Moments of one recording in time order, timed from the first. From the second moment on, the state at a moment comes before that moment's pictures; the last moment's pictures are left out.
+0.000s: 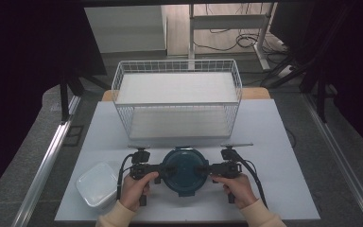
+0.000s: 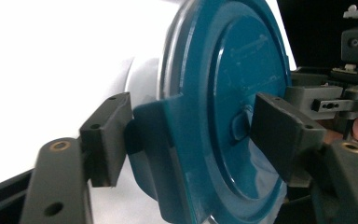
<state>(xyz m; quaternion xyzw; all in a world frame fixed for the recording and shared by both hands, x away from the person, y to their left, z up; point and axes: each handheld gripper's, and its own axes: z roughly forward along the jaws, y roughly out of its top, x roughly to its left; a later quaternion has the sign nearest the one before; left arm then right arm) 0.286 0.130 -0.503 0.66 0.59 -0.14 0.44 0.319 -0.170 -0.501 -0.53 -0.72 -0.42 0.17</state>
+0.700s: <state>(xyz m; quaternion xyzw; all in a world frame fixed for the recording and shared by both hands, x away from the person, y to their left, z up) 0.281 0.127 -0.491 0.67 0.58 -0.12 0.45 0.314 -0.175 -0.485 -0.51 -0.73 -0.45 0.13</state>
